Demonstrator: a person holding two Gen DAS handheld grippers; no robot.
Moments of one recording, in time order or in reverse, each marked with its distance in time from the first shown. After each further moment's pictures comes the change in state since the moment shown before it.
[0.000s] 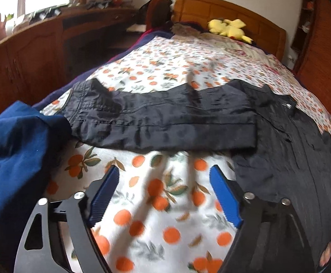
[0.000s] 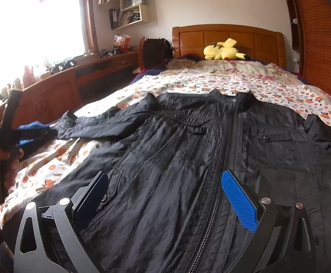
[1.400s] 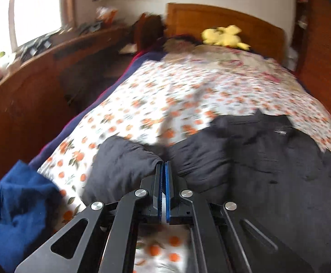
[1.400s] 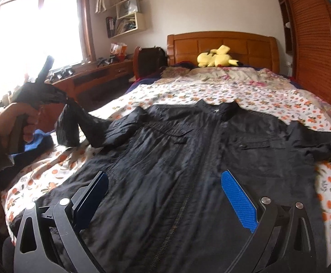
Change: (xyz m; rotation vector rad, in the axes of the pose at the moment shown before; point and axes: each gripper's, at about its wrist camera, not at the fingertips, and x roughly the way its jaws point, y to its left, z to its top) left arm -0.040 -0.123 0.096 0.119 -0.090 0.057; right arm -0.062 -0.045 0.013 0.031 -0.061 -0.026
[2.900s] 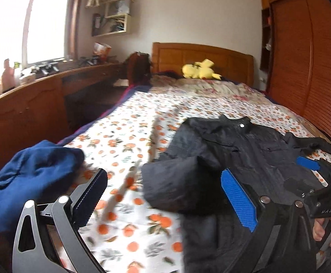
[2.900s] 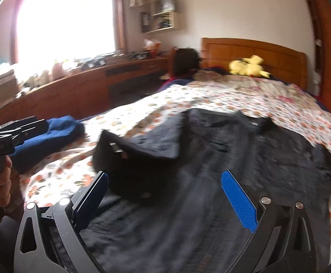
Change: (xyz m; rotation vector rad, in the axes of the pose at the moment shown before) left arm -0.171 0.039 -0.178 0.009 -0.274 -0.066; right arm 0.004 0.109 0.006 -0.186 0.039 0.183
